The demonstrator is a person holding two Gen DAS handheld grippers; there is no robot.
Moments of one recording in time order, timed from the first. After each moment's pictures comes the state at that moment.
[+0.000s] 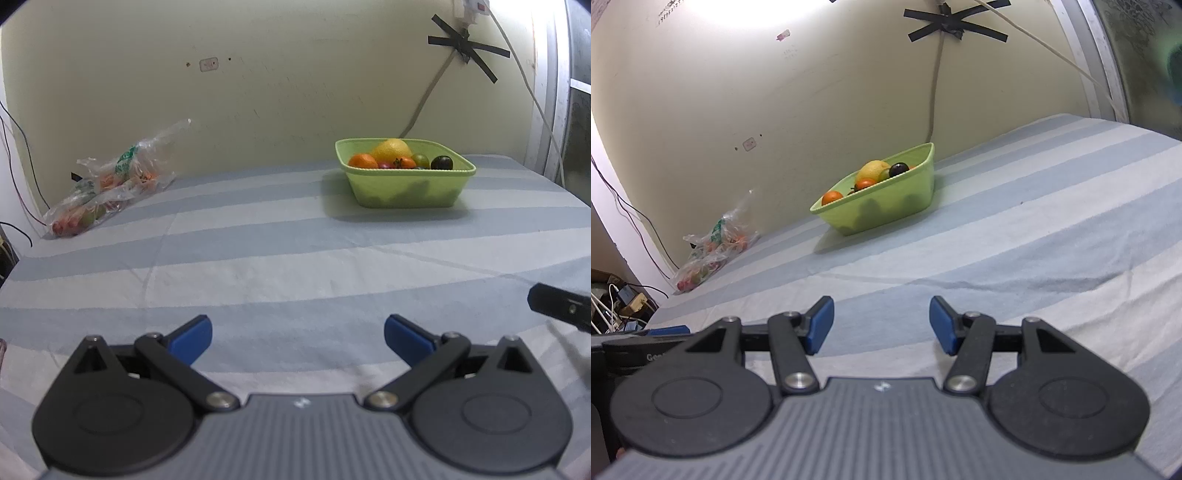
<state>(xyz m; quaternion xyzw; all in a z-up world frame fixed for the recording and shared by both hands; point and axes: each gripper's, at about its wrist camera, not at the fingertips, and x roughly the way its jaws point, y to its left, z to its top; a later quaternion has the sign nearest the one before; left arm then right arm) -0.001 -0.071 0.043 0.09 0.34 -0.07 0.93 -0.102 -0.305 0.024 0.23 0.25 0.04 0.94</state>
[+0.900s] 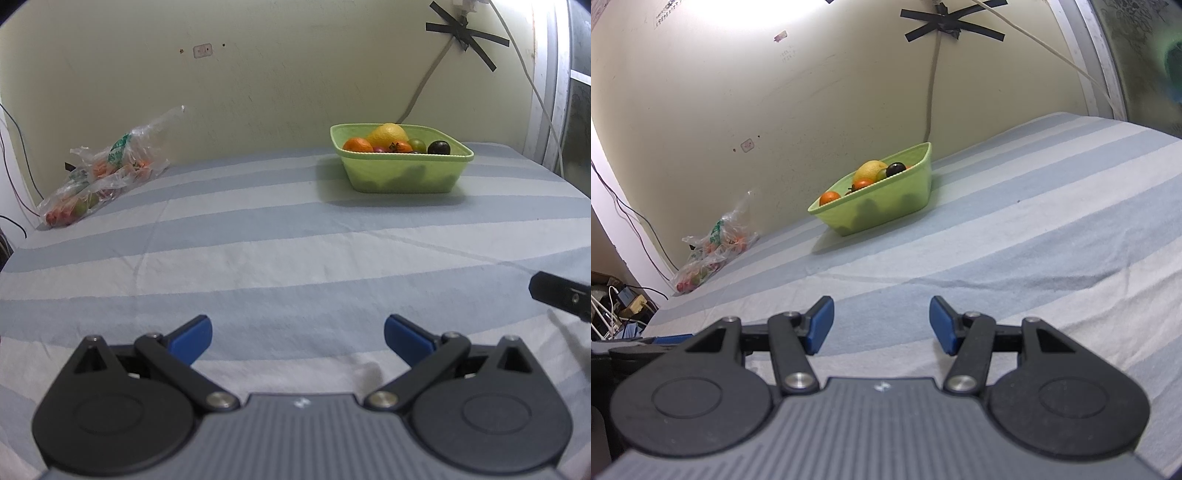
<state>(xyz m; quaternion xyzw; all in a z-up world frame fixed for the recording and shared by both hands) 0.001 -0.074 0.036 0.09 0.36 -0.08 0.93 -0.102 -0.304 0.024 0.23 0.25 0.04 0.94</state>
